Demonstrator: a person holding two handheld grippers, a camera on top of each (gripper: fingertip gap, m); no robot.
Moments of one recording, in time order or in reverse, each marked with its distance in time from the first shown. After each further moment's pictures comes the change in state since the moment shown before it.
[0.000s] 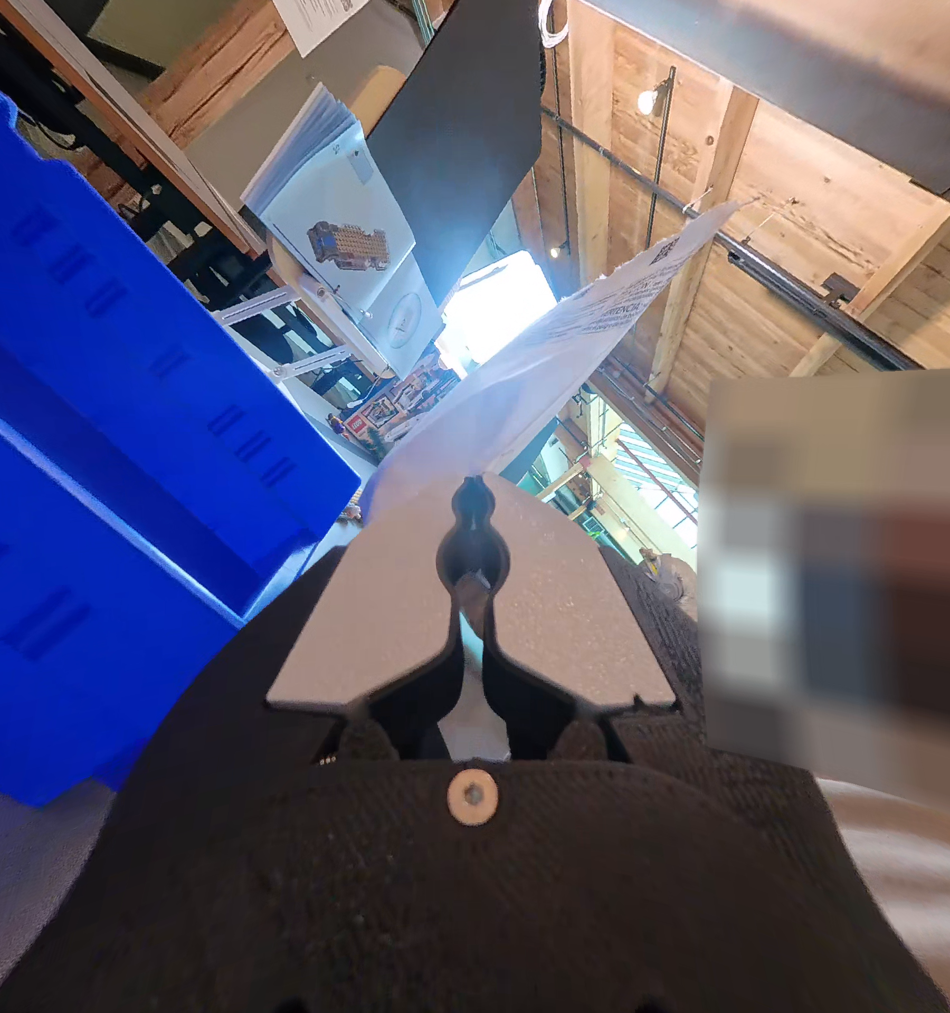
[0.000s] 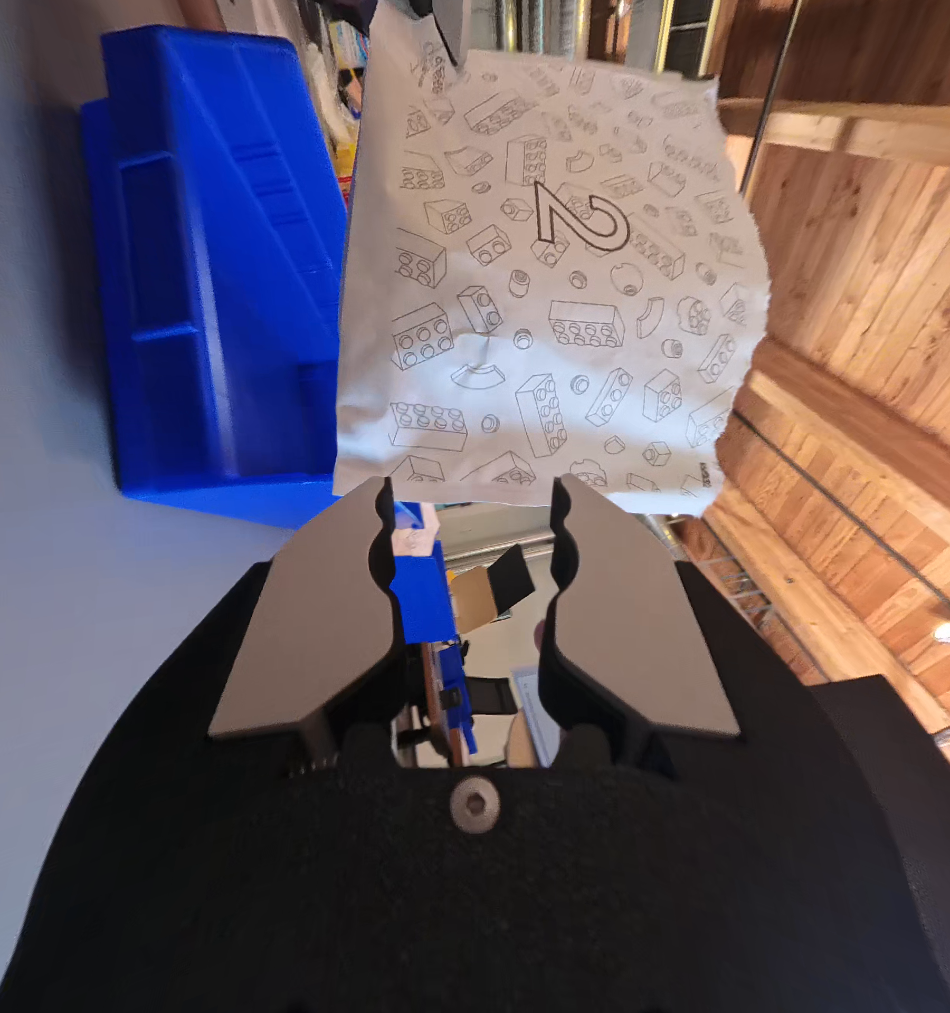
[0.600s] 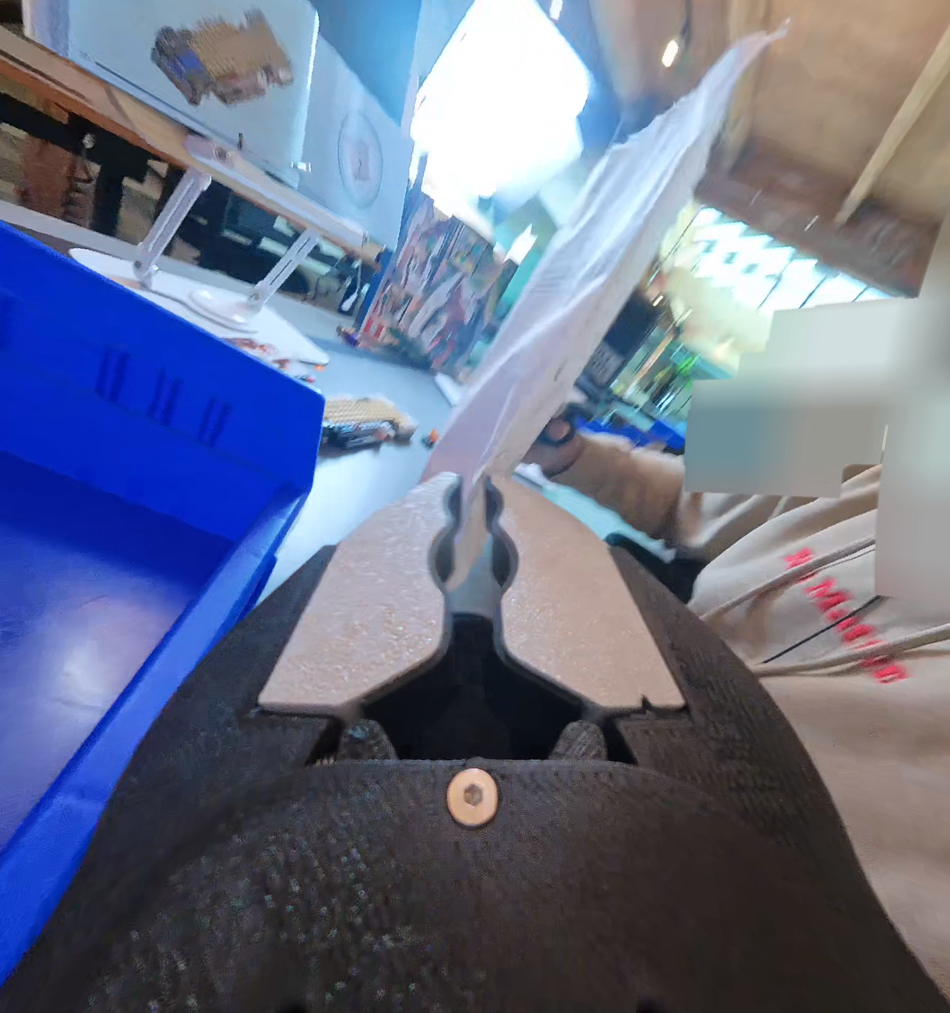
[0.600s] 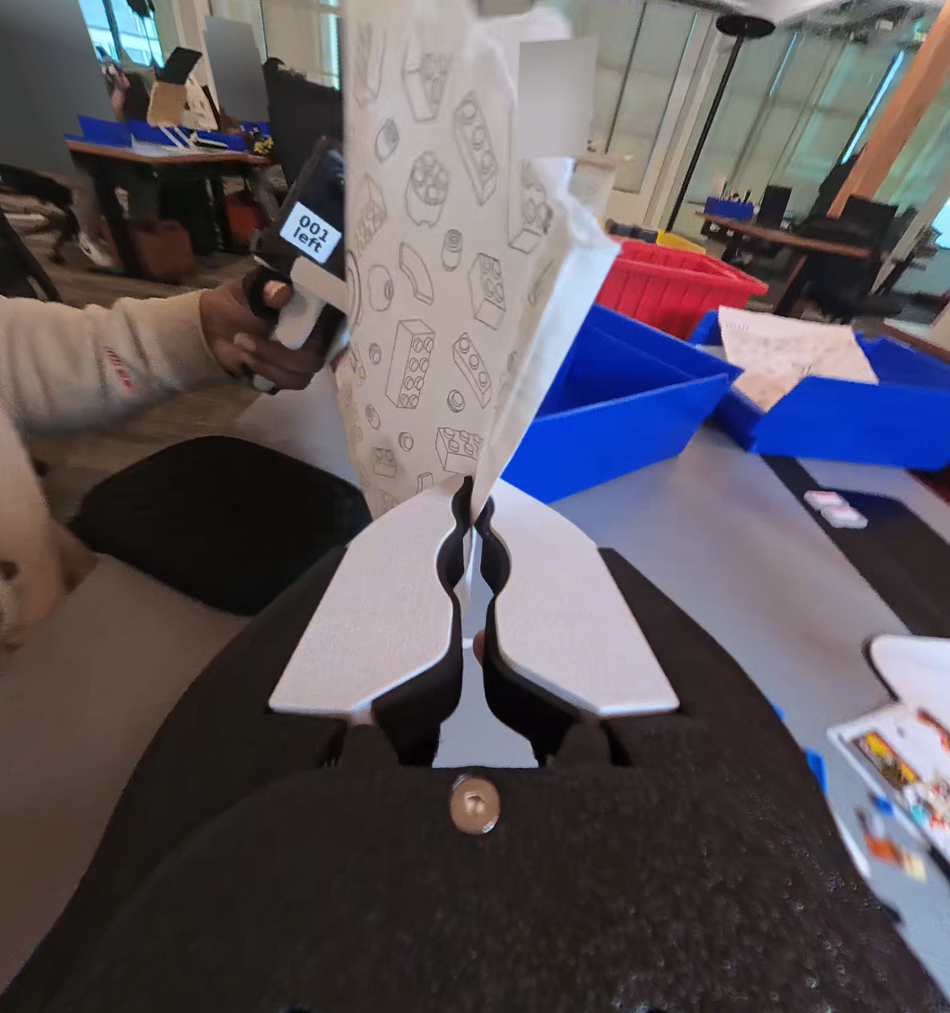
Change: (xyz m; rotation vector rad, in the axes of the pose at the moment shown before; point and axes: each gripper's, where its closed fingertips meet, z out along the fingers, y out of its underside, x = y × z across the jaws) left arm -0.005 0.091 0.060 -0.271 -0.016 0.370; right arm 0.014 0.003 -0.096 -0.019 -0.405 1.290
